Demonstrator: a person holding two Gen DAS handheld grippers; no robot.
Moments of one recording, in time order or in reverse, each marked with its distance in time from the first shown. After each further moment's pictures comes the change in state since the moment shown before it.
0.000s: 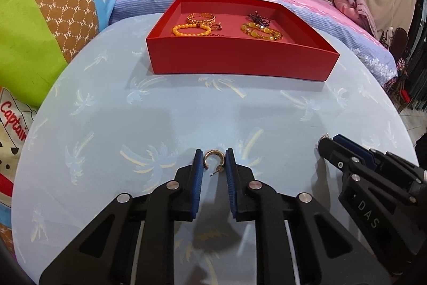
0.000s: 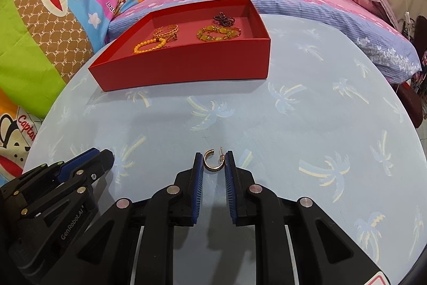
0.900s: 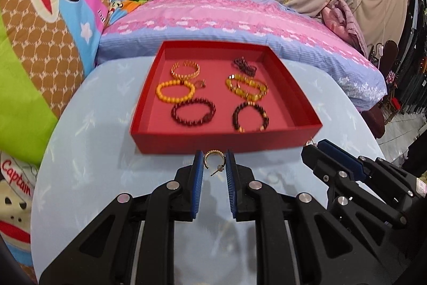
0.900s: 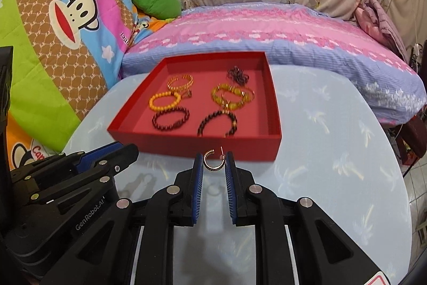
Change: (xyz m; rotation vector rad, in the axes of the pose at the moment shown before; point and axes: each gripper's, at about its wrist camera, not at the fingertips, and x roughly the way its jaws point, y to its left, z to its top) left arm -0.013 -0.013 0.088 0.038 -0.085 -0.047; right arm -0.023 0.008 0.078 -0.053 -0.134 0.048
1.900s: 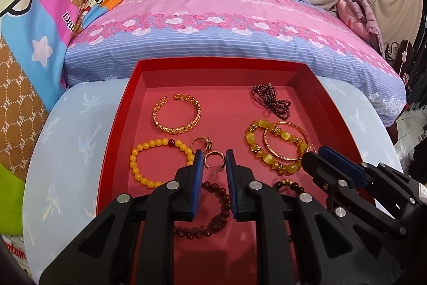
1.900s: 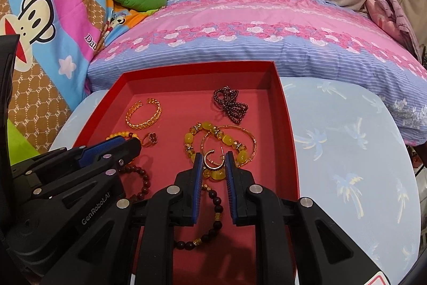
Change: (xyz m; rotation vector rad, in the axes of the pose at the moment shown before) left arm 0.125 0.012 0.089 0.015 0.071 0.021; right arm 0.126 -0.022 0.078 0.027 0.080 -0.010
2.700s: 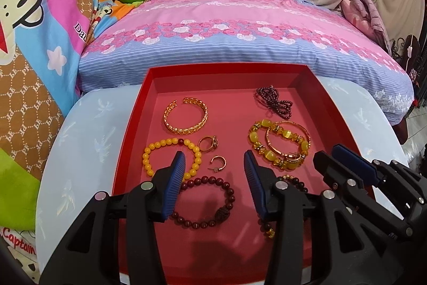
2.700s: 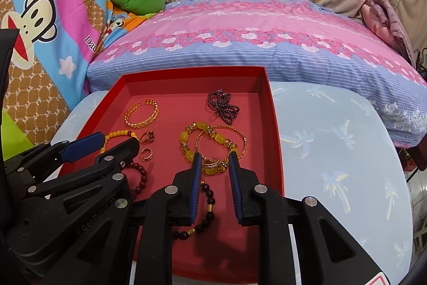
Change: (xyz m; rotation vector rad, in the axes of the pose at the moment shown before) left arm -0.020 -0.008 -0.003 0.021 -0.033 0.071; right arm -0.021 0.000 -0.006 -0.020 -0.033 -0.034
